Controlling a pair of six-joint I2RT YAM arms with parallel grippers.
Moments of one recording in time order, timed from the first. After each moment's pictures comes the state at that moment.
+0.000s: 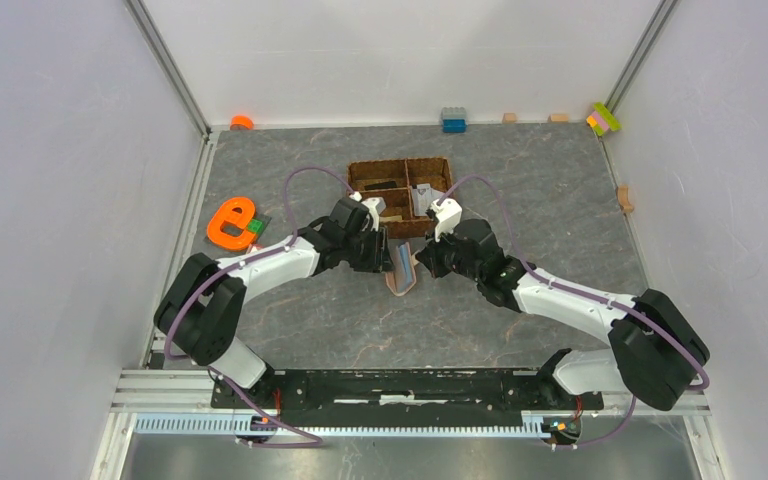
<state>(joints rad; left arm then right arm) -0.64 1.57 0.90 -0.19 0.25 -0.50 0.73 1.32 0.64 0.20 -0.04 0.21</state>
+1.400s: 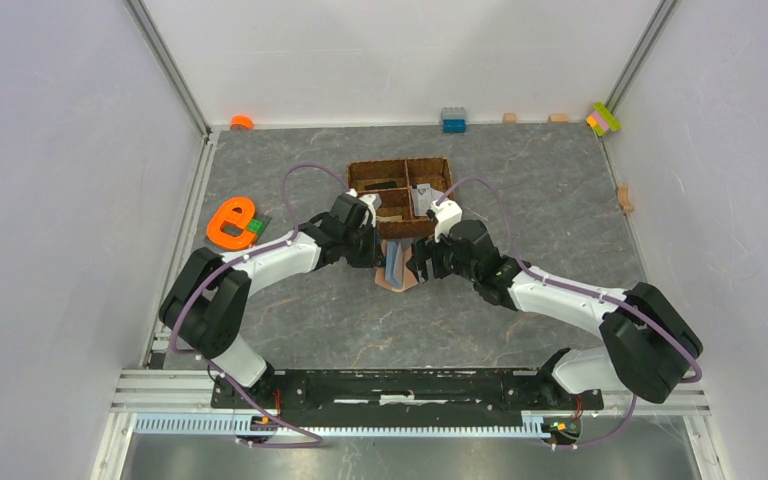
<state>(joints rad) -0.61 1.60 0.92 -0.21 0.21 -0.51 0.73 1.36 0.65 0.17 0.02 0.25</state>
